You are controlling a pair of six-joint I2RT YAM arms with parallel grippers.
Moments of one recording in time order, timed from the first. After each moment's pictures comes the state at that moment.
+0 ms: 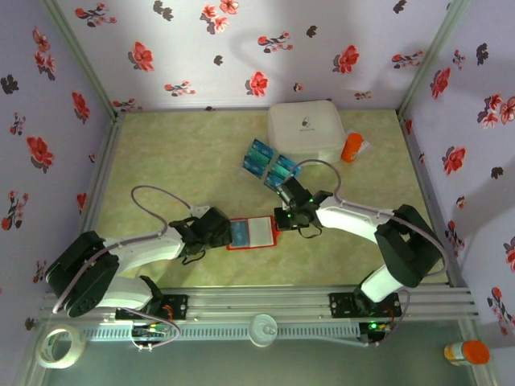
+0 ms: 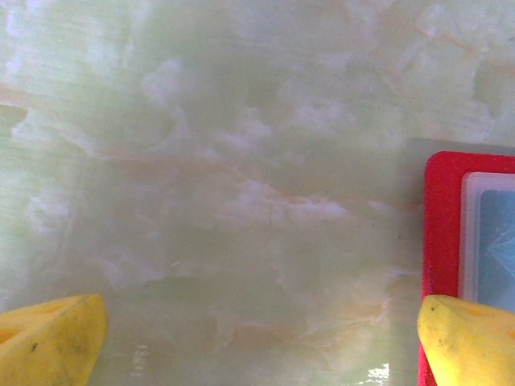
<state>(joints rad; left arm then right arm) -0.86 1.33 0.55 -0.39 -0.34 -0.93 0.74 1.54 0.86 -0.45 -0.10 0.58</state>
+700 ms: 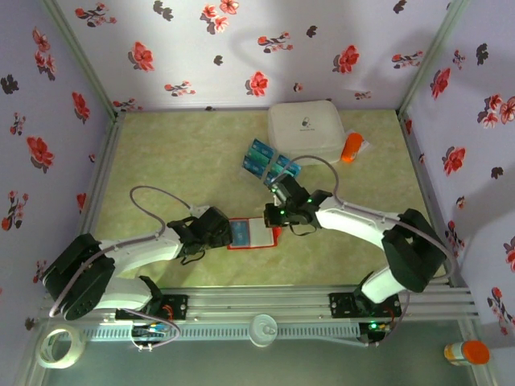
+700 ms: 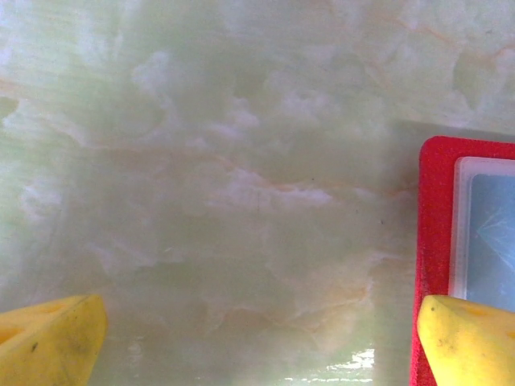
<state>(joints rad) -0.86 1.30 0.55 -0.41 -0.31 -0.93 0.82 1.53 0.92 -0.38 -0.18 0.65</state>
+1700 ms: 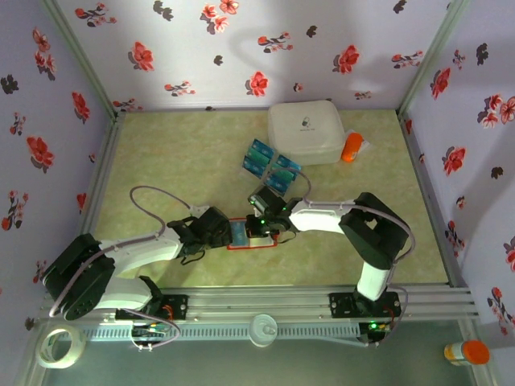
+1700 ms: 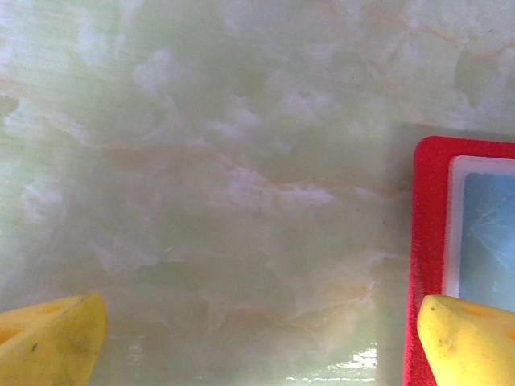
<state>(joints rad) -0.86 1.30 0.55 -0.41 -0.31 -0.93 0.91 1.78 0.95 -0.20 -0.25 0.73</state>
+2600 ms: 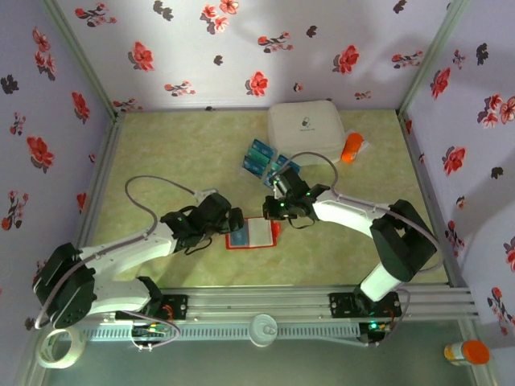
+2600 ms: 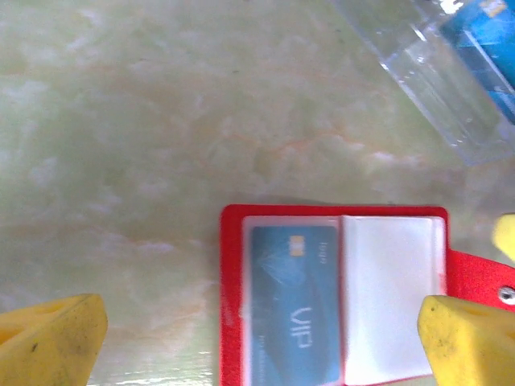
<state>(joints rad) -0.90 1.22 0.71 -0.44 -0.28 -0.93 0.73 1.60 0.94 -0.33 -0.26 0.64</state>
